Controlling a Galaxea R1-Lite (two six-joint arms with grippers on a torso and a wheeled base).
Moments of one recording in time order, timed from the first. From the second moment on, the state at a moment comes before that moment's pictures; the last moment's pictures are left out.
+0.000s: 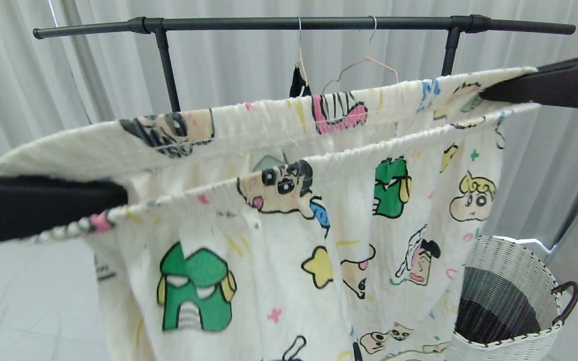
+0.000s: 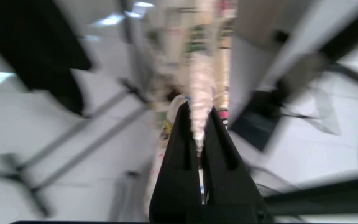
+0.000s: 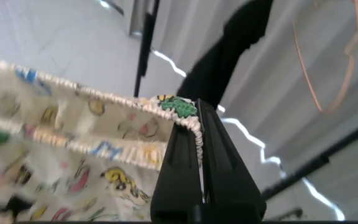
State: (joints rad) left arm -1.13 1.20 -1.55 0.78 0.24 -0.13; right arm 0.93 1.31 -1.58 0.49 -0.14 -0.12
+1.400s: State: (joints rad) left arm -0.89 1.37 -1.53 0.51 0.33 0.05; right arm 1.03 1.23 -1.56 0.58 -0.09 -0.13
